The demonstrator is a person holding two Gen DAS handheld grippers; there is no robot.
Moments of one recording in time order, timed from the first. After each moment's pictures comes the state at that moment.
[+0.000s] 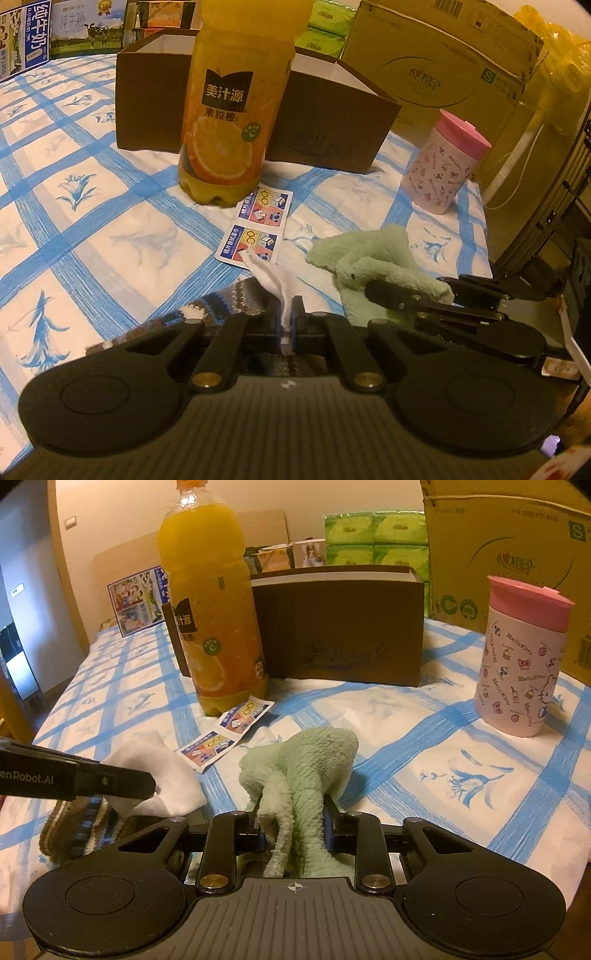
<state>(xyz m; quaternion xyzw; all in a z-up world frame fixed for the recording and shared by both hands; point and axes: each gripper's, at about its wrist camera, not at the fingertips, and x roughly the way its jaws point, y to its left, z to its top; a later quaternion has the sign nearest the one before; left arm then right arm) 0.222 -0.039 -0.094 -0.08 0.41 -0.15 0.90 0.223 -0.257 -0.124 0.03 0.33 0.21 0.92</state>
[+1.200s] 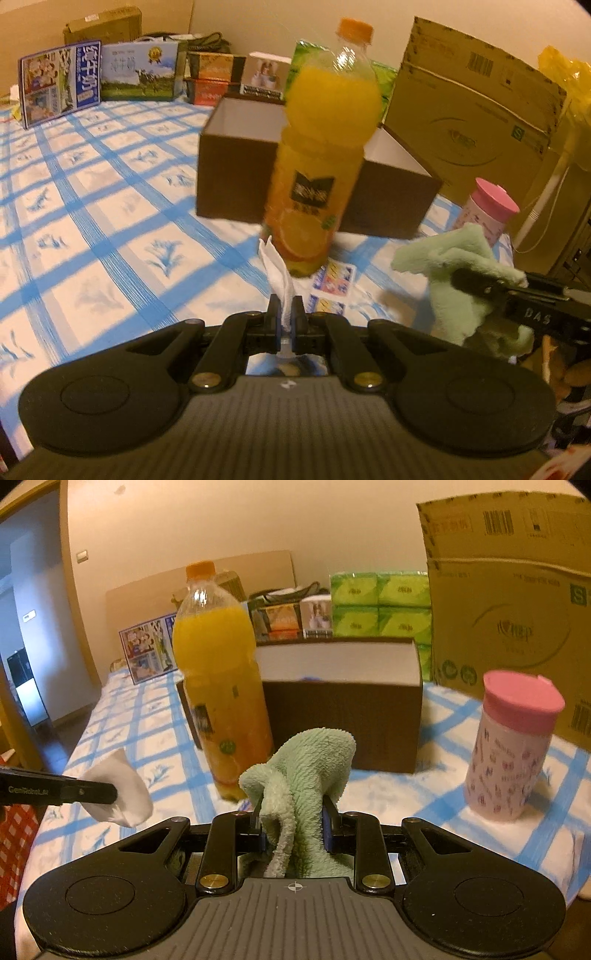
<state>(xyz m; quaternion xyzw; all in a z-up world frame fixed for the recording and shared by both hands) 0.220 0.019 -0.038 -0.07 0.35 -0.08 0.93 0.236 -0.263 -0.052 0.04 0.27 0.22 0.94</state>
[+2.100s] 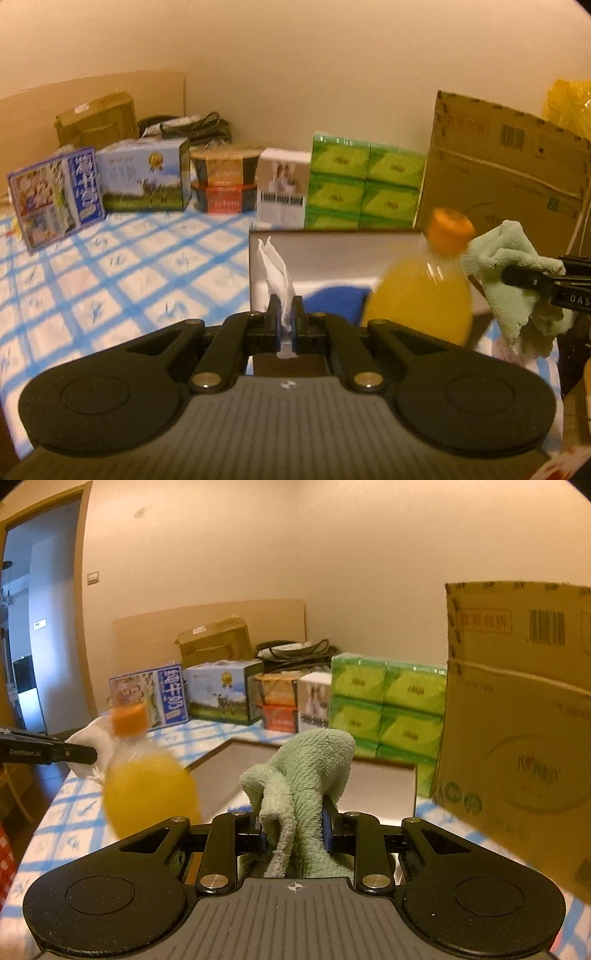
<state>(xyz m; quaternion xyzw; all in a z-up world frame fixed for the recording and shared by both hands) 0.358 0.065 0.055 0.00 0.25 -0.08 0.96 0.368 -0.264 0.034 0.00 0.19 0.23 0.95</state>
